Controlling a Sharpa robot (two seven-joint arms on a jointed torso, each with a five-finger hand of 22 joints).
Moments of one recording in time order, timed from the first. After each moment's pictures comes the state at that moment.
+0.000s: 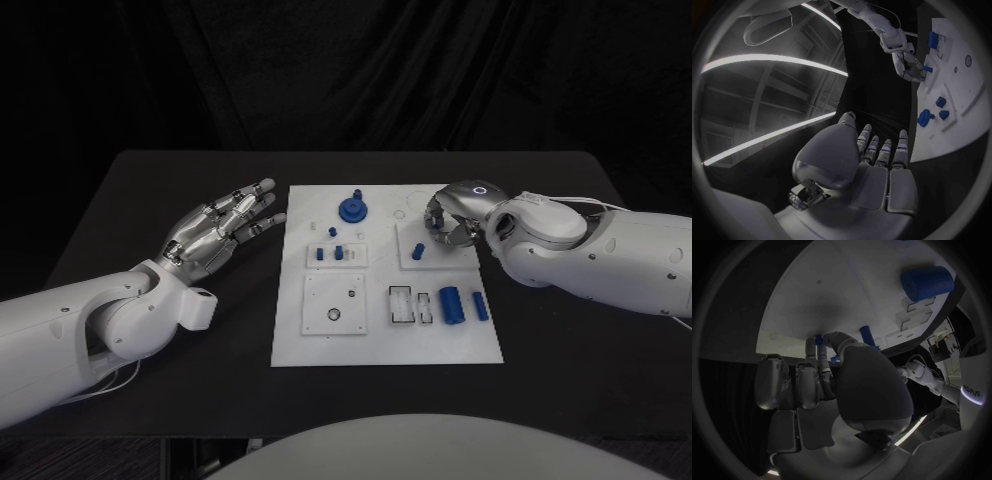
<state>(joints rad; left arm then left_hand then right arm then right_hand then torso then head) 1.15 -0.96 -0.21 1.55 -0.07 0.11 0.66 1.43 0.24 -0.21 0.26 0.49 0.45 0.04 0.05 0.08 0.05 0.04 0.25 0.03 0.07 0.12 0.03 0.04 0.16 0.15 0.23 0.07 0.50 1.26 -0.93 -0.25 1.53 -1.69 -0.35 -0.26 1.44 -0.19 0.37 0.11 0.68 0.98 0.12 0.24 0.54 0.95 0.05 0.57 0.51 1.47 -0.01 1.44 1.31 0.07 1.44 0.09 1.32 1.31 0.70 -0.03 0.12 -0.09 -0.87</state>
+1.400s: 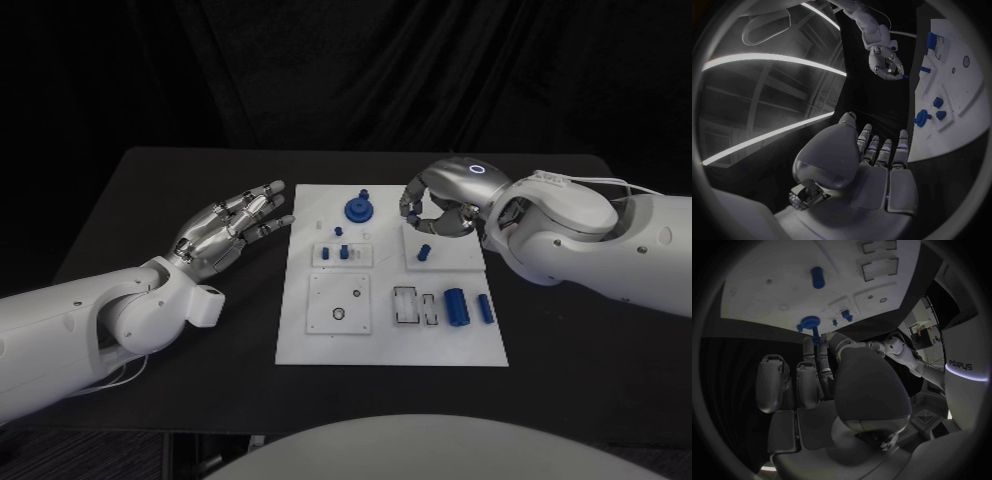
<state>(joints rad) 1.15 -0.95 -0.21 1.55 -0.07 0.11 0.64 1.44 0.24 -0.20 0.25 0.50 0.45 0.04 0.05 0.08 0.05 0.05 0.25 0.03 0.08 0.13 0.03 0.04 0.16 0.16 0.24 0.08 0.50 1.38 -0.99 -0.25 1.79 -1.63 -0.38 -0.20 1.47 -0.16 0.37 0.08 0.60 1.00 0.11 0.25 0.60 0.99 0.08 0.52 0.50 1.47 -0.03 1.43 1.31 0.07 1.45 0.08 1.34 1.31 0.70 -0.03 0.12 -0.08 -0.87</state>
